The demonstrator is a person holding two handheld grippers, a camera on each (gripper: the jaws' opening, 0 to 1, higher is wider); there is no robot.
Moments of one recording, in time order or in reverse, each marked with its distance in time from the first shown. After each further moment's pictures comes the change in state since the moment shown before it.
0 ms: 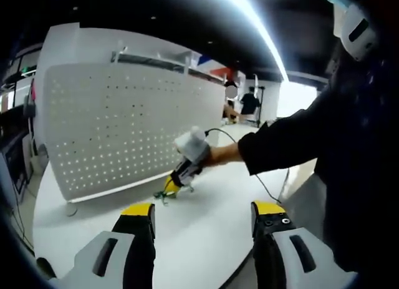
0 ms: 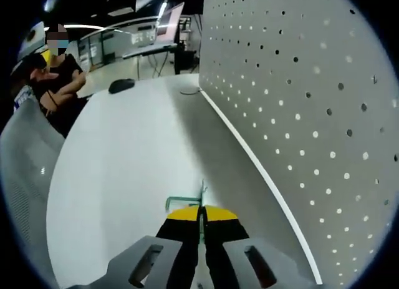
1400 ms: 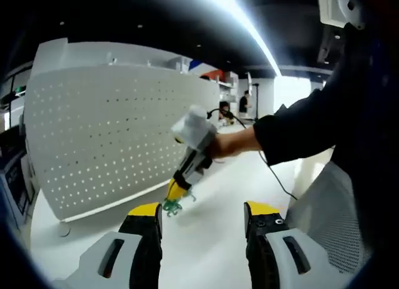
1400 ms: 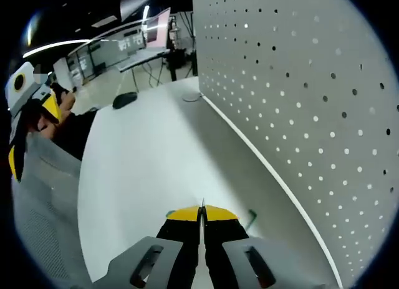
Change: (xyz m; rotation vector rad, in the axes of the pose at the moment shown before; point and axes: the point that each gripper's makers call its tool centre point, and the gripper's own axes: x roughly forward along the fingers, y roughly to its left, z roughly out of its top) left arm 0.058 -0.002 -0.007 0.133 -0.037 0.000; right arm -0.037 0.028 0.018 0.150 0.034 0.027
